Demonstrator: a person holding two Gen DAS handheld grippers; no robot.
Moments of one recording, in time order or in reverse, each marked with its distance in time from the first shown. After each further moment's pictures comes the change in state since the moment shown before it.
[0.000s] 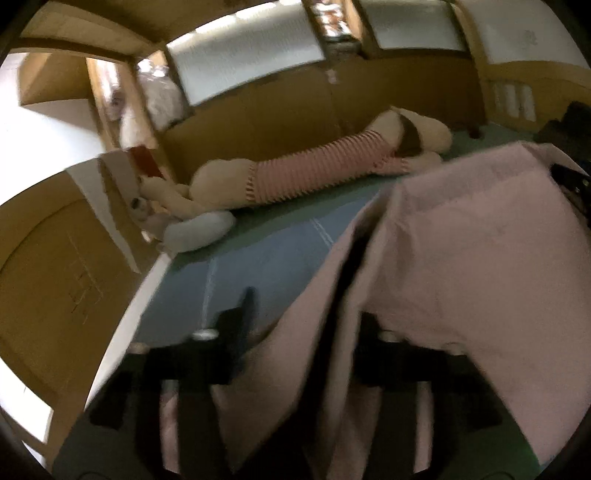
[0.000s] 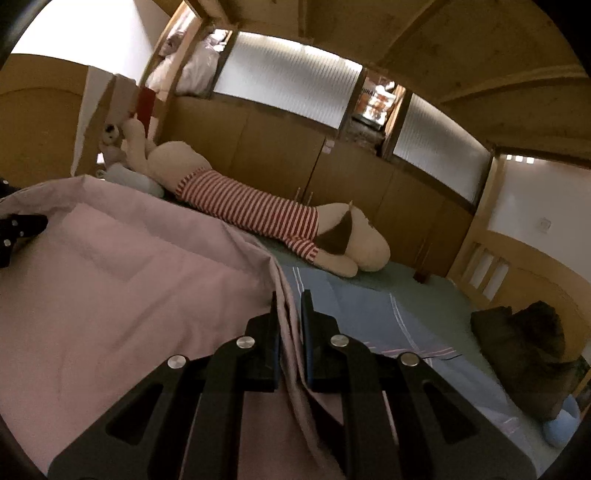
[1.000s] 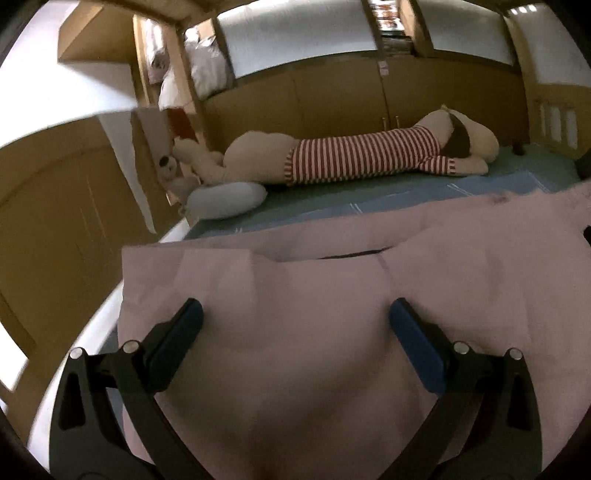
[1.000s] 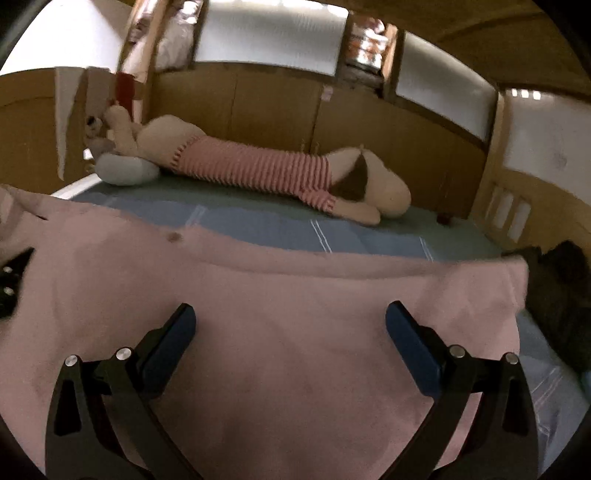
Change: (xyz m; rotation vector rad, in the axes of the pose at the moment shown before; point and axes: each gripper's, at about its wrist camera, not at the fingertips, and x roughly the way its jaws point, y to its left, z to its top) left arm 0.052 0.029 -0.038 -0.153 0.060 0.067; right arm 0.068 -0.005 -0.023 0.233 0.188 0.069
